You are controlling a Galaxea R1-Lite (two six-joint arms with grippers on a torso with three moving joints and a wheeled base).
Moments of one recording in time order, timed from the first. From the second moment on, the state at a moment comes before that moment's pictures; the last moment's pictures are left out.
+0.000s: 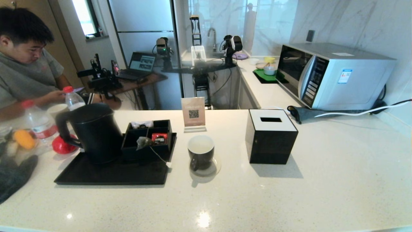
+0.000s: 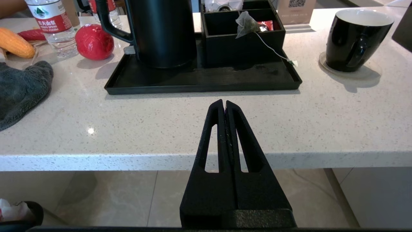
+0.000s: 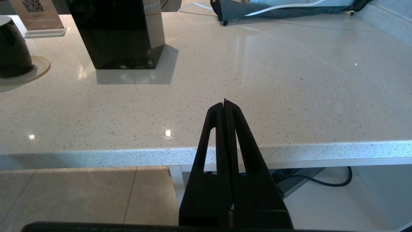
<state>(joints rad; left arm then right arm) 0.00 0.00 0.00 0.01 0.01 0.02 0.00 0.00 0.00 0.00 -0.04 0.01</state>
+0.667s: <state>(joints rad) -0.02 0.33 -0.42 0.02 0.20 0.00 0.00 0.00 0.00 0.00 -0.04 0.01</state>
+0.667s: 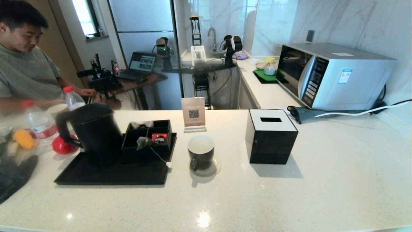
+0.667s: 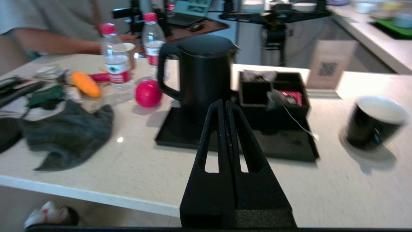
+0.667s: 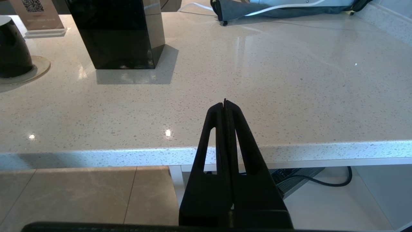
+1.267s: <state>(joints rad) 0.00 0.80 -0.61 -0.02 0.44 -0.06 0.00 0.00 0.00 0.00 -0.04 0.01</state>
